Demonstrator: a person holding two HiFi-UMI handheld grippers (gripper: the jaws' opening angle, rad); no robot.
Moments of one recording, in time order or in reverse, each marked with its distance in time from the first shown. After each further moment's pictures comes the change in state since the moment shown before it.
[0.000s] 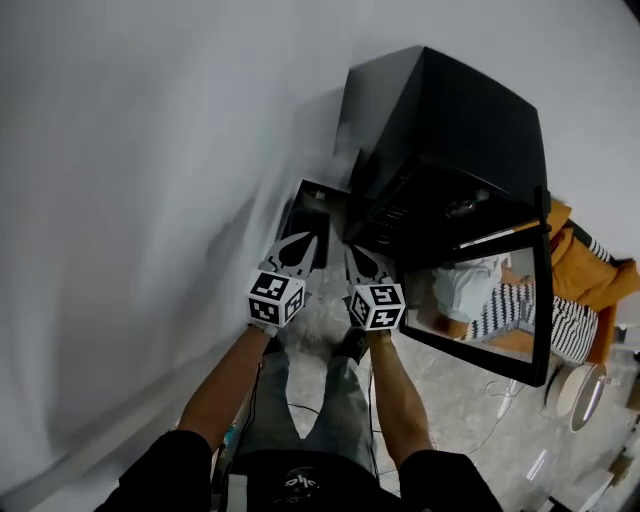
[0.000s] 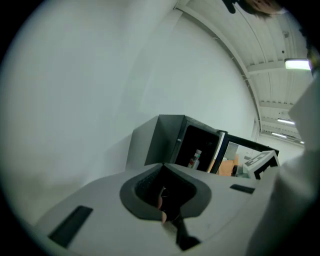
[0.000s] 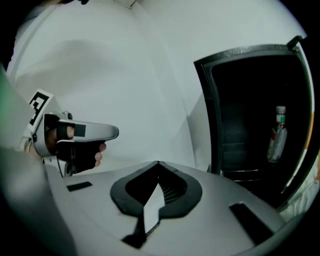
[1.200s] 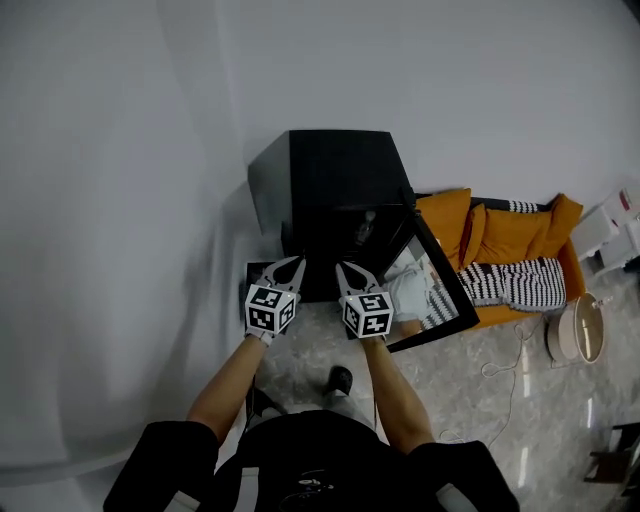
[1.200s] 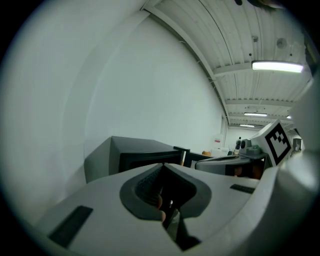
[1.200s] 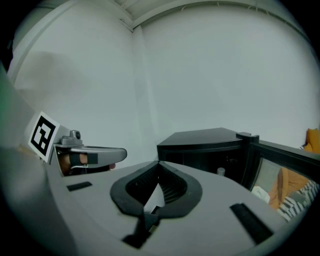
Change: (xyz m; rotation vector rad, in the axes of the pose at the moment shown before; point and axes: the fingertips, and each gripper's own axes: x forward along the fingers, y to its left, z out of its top) left arm 0.021 -0.193 0.143 0.200 -0.045 -0.304; right arm -0.212 -0.053 0.184 -0.034 -0.197 -0.277
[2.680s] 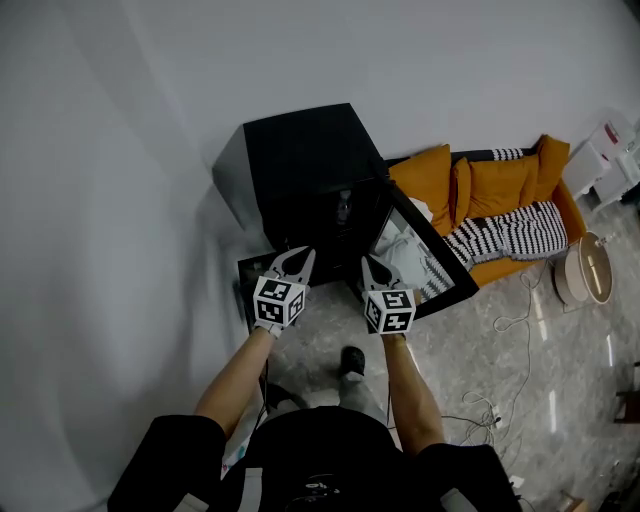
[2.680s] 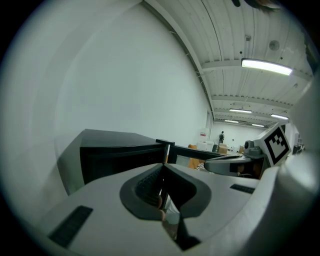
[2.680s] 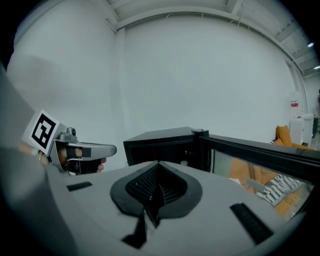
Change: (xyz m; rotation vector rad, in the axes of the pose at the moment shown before) left arm 0.069 -0.060 -0.018 0.053 0.068 -0.174; right arm -0.066 -0.103 -0.031 0.083 -0.027 -0.255
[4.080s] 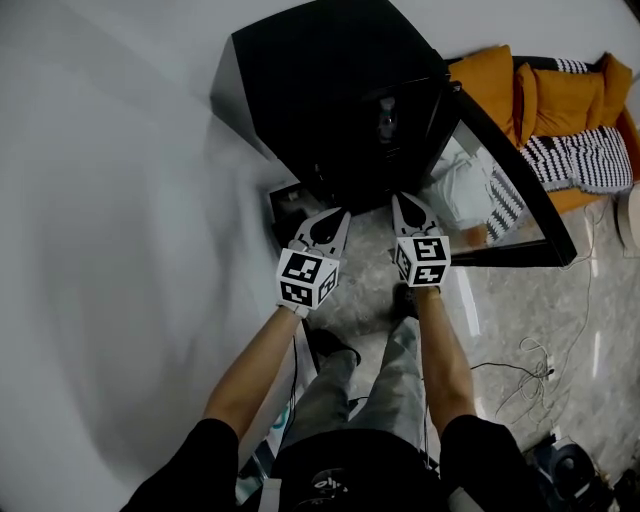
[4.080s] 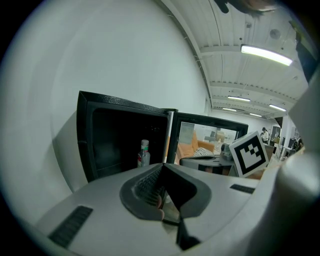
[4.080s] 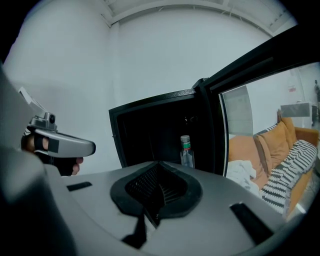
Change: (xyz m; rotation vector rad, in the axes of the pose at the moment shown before) left arm 0.039 0.030 -0.135 0.037 0.131 -0.026; right arm 0.117 -0.025 -0.141 0.041 0.001 -0.011
